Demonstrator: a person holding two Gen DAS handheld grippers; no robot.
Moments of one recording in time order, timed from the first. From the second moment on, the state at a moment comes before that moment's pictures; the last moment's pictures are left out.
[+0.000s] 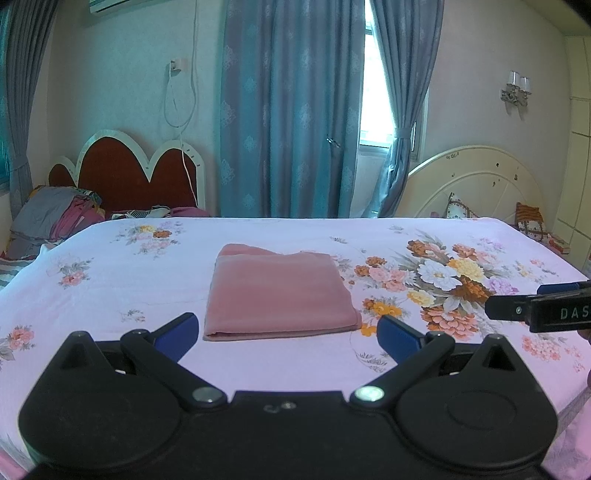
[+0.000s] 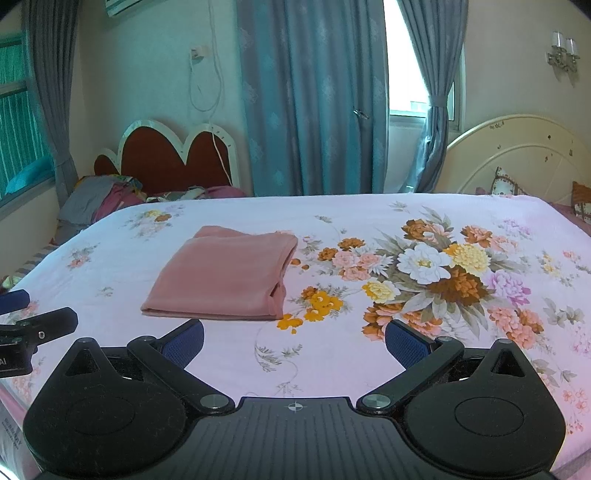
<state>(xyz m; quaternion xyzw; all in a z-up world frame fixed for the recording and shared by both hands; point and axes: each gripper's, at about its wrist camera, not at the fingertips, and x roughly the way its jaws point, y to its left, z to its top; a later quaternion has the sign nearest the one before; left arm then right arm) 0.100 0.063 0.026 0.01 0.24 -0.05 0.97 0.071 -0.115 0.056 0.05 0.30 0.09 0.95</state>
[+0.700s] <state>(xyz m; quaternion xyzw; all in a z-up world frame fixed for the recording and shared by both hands) 0.101 0.067 0.031 0.01 0.23 -0.06 0.97 0.071 -0.116 0.056 0.05 0.30 0.09 0.95</state>
